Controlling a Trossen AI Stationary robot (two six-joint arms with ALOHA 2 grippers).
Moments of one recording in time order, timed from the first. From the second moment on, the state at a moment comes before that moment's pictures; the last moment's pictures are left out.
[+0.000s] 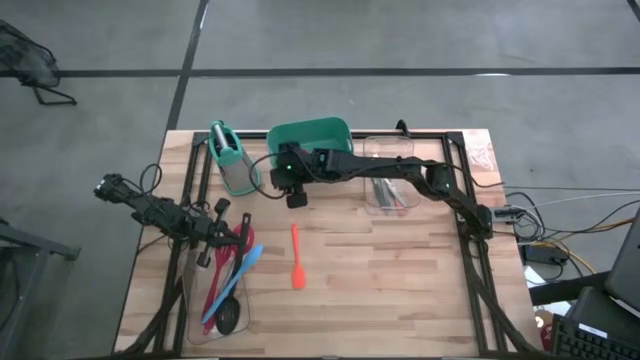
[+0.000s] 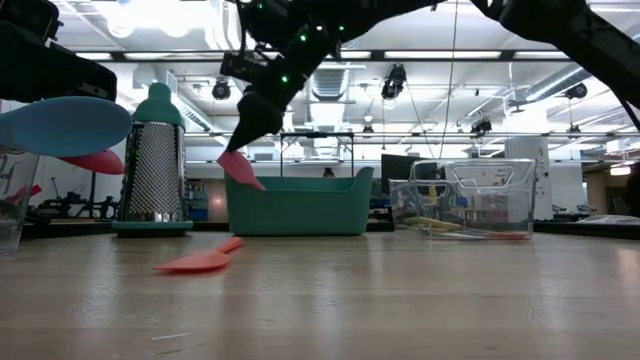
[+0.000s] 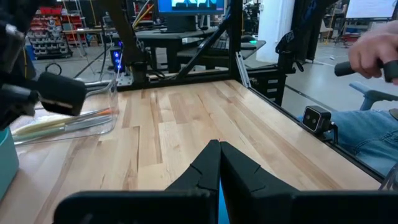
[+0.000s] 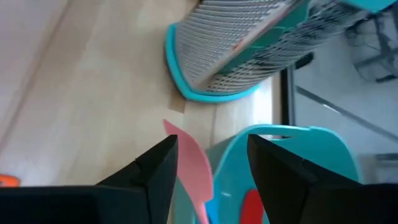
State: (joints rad) left arm -0.46 0.05 0.08 -0.17 -0.22 0.00; right arm -0.17 2.31 2.12 -0.58 0.15 -0.52
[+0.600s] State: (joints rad) left arm -0.46 0.05 0.08 -0.17 -0.22 0.00; right arm -0.18 2.31 2.09 -0.55 0.13 -0.50
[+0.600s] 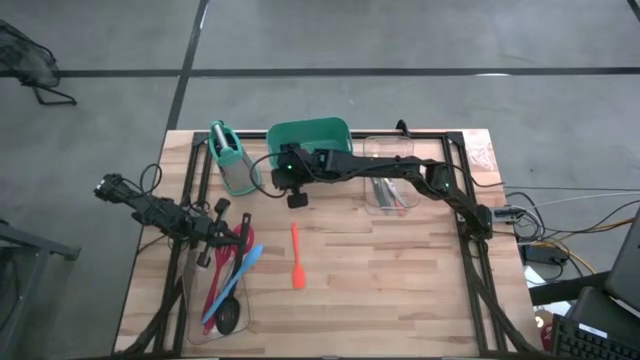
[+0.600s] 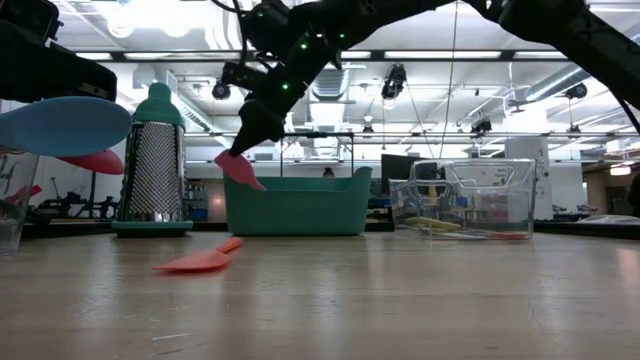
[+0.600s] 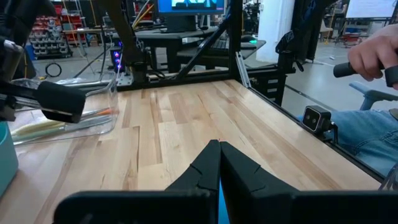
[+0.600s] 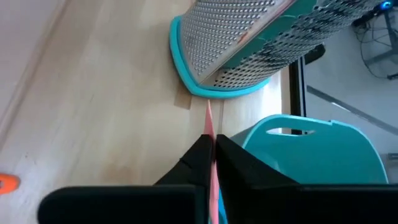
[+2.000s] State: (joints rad) left arm -0.46 0.05 0.08 -0.17 -0.22 0.00; right arm -0.17 2.23 2.10 -0.88 0.03 0.27
